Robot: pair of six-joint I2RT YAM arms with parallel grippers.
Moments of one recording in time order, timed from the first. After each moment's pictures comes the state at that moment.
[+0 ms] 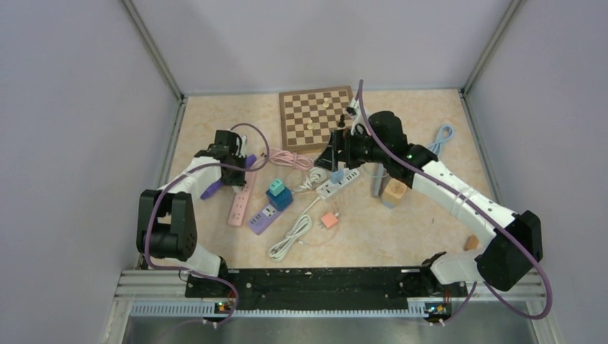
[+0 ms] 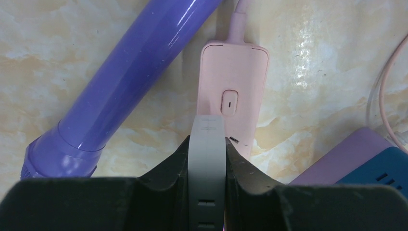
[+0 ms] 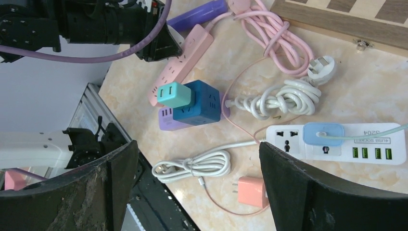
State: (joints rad) left arm -0.10 1.54 0.97 -0.54 0.02 -0.05; right arm 0.61 1.33 1.16 -0.30 -0.38 0.46
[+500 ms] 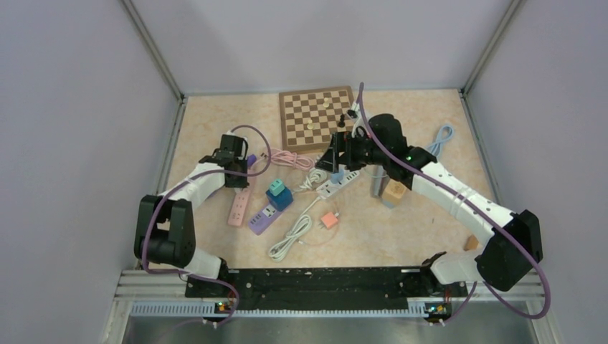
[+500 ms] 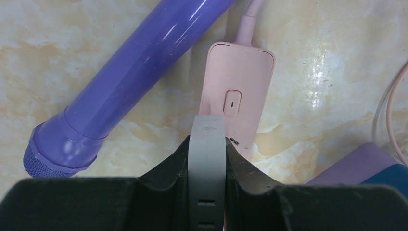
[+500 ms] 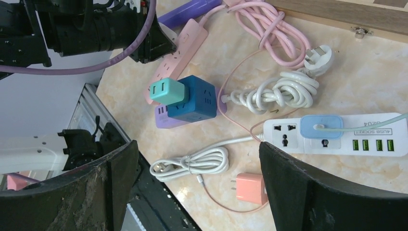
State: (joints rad) left arm -0.17 1.49 0.90 -0.47 -0.11 -0.13; right arm 0.60 1.33 1.12 -0.29 -0.37 0.48
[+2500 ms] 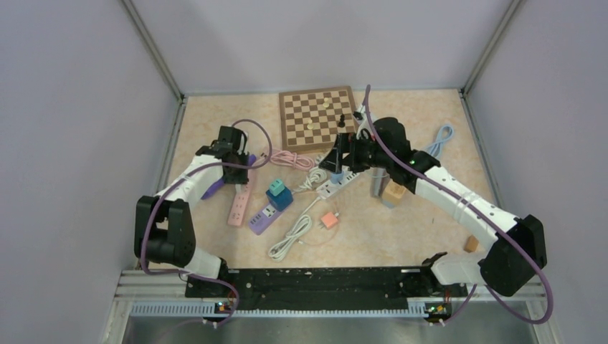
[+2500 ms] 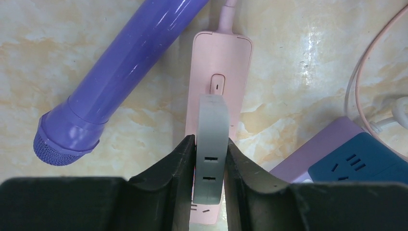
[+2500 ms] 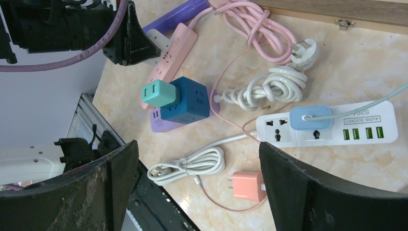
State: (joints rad) left arm -0.17 1.50 1.02 -0.64 -0.07 -0.12; right arm 0.59 1.29 1.07 -0.27 -0.33 0.51
